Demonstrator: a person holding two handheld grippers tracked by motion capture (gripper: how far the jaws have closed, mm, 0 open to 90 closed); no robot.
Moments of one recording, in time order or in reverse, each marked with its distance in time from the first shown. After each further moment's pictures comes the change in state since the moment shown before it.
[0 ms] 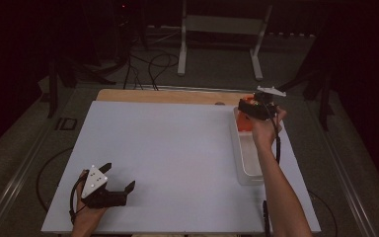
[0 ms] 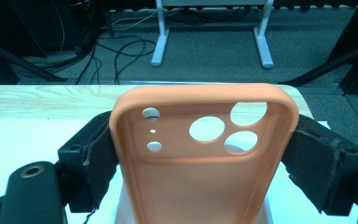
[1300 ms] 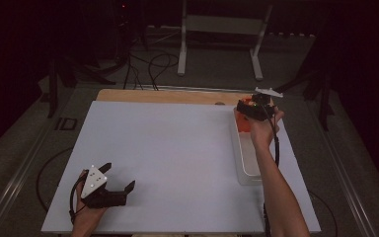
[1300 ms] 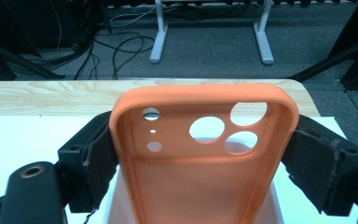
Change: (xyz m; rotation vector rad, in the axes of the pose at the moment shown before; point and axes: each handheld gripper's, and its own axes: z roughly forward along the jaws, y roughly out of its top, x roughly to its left) left arm 0.000 0.000 -0.001 -0.006 0.001 -0.002; right arm 0.000 -0.006 0.013 0.012 -0.005 0.004
